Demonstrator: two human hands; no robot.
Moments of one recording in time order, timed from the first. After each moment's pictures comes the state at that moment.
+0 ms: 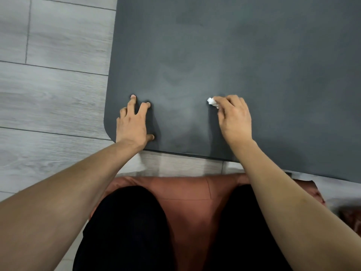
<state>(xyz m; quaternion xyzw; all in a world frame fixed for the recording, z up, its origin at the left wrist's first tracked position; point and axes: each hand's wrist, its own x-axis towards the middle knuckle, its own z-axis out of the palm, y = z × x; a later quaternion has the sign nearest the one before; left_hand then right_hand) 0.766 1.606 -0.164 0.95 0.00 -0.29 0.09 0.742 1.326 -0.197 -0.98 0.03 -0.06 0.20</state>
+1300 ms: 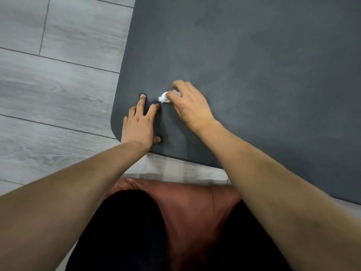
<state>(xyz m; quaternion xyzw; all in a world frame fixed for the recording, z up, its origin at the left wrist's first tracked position) 0.767 1.604 -0.165 0.95 0.00 -0.30 0.06 0.815 1.438 -0.180 -0.97 -0.19 -0.03 0.17</state>
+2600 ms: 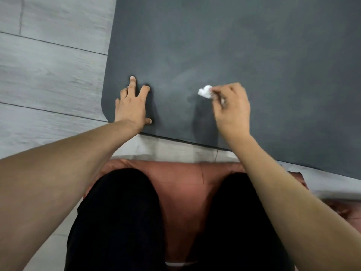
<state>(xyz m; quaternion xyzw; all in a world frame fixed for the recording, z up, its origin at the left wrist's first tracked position) 0.769 1.604 -0.166 0.95 -0.01 -0.30 0.06 0.732 1.348 -0.138 -0.96 0.04 -0.06 0.26</state>
